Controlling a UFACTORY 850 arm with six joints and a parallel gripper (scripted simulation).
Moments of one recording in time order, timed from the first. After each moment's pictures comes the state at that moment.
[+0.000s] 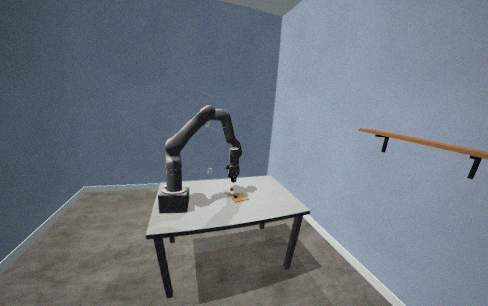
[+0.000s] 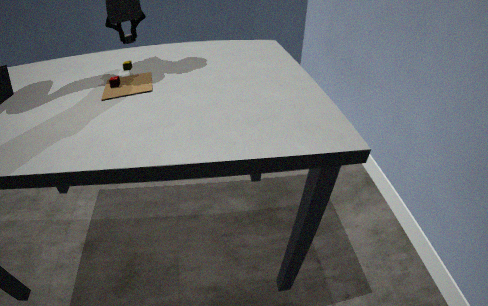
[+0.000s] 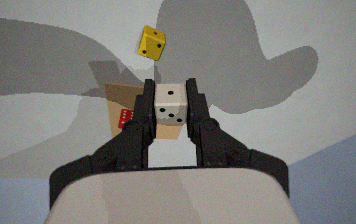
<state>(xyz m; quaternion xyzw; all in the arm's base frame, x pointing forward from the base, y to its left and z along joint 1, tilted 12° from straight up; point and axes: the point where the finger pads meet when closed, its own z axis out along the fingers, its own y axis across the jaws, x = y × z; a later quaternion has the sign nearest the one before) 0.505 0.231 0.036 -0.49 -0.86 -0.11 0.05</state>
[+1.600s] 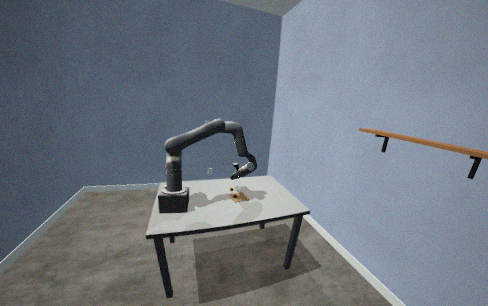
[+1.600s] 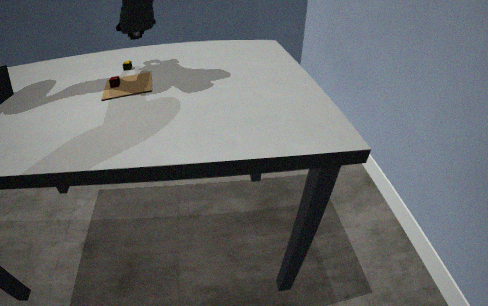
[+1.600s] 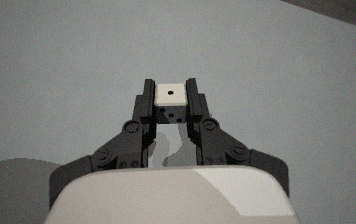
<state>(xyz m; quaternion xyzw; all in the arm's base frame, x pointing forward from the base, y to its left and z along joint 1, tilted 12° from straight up) 0.508 0.286 0.044 -0.42 -0.75 -0.30 0.42</state>
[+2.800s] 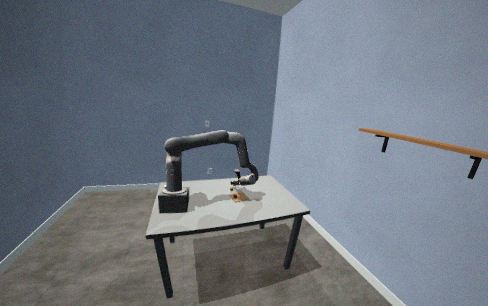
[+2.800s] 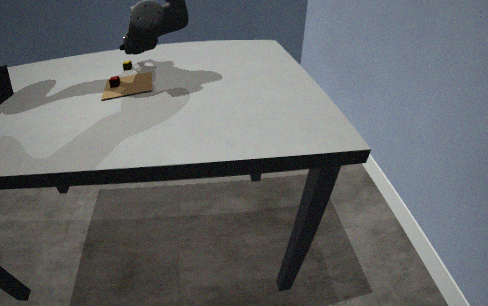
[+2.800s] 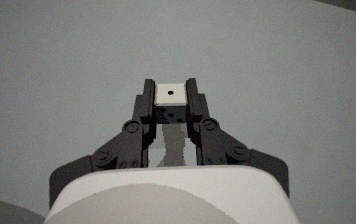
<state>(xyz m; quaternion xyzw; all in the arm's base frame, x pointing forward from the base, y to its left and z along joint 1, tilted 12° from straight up) 0.508 0.298 -0.011 -0.38 -0.71 -0.33 0.49</state>
